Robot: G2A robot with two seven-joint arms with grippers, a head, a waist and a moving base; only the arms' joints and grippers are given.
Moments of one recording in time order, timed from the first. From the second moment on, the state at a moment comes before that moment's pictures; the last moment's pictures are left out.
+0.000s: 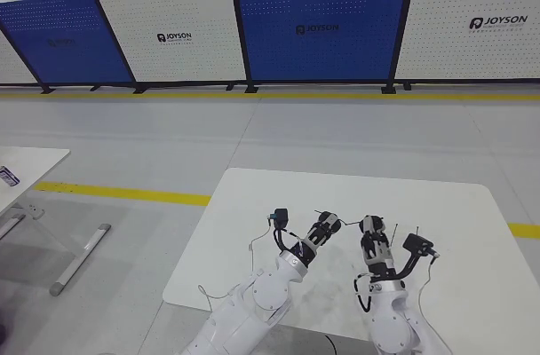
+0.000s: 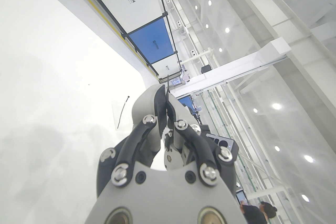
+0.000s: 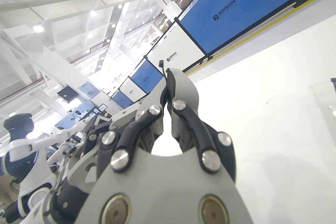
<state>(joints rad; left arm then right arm) 1.34 -1.40 -1.00 -1.45 0.04 -0.20 0.04 -1.46 -1.40 1.09 -1.51 -0.63 -0.12 -0.34</state>
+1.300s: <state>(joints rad) 1.35 -1.40 -1.01 -1.47 0.05 -0.20 0.05 -1.48 -1.42 1.10 -1.52 -0.56 -0.12 -0.39</state>
